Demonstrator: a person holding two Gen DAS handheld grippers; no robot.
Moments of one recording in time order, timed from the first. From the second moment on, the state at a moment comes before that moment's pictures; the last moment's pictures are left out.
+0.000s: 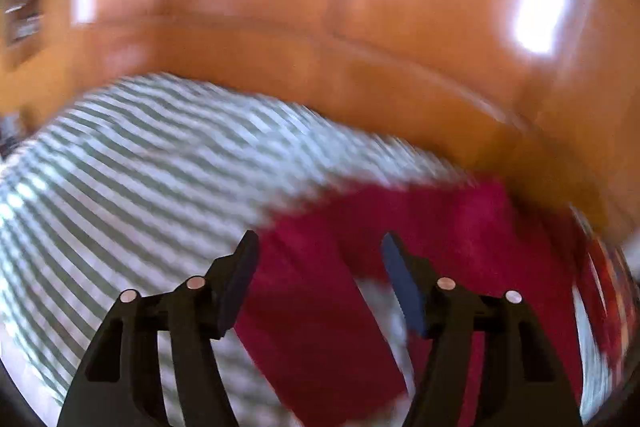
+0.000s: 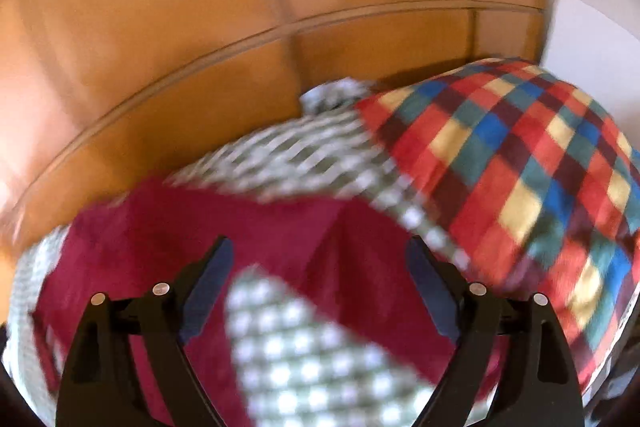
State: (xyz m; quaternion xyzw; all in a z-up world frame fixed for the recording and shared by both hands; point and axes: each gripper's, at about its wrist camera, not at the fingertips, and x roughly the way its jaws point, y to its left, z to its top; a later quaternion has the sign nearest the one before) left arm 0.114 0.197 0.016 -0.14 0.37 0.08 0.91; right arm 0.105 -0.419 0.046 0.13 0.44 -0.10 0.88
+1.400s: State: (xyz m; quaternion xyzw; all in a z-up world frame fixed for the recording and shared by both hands) left arm -0.001 0.155 -0.026 -0.15 0.44 0.05 0.88; right arm -0.017 -0.244 0.013 -0.01 0.53 0.16 0.83
